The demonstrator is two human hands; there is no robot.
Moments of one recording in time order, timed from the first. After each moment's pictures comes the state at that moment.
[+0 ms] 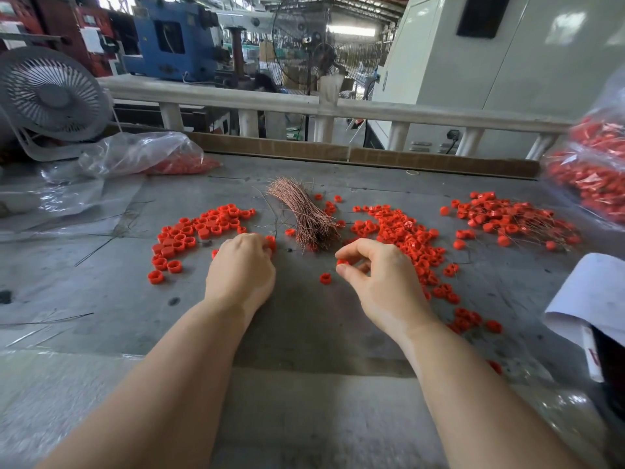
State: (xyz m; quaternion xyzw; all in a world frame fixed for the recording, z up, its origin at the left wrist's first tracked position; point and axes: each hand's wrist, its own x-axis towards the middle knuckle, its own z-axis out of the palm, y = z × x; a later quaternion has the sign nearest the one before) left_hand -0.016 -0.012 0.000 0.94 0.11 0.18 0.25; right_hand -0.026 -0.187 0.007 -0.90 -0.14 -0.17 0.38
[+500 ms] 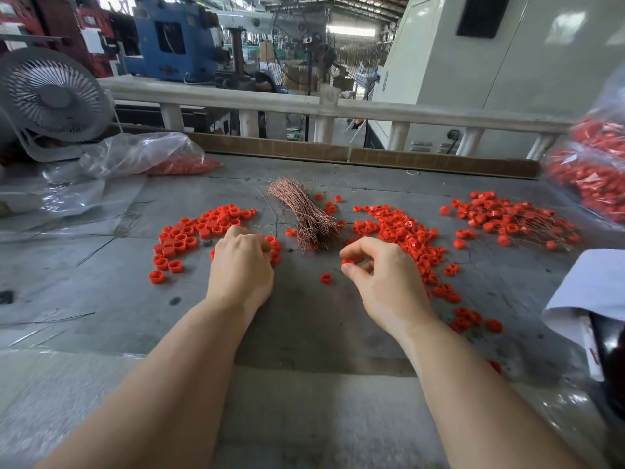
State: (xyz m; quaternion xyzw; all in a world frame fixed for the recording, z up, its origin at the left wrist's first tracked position) left_hand -0.016 -0.010 -0.001 0.94 0.09 0.20 0.26; right_hand -0.026 -0.189 0.007 -0.90 -0.12 -0.17 0.38
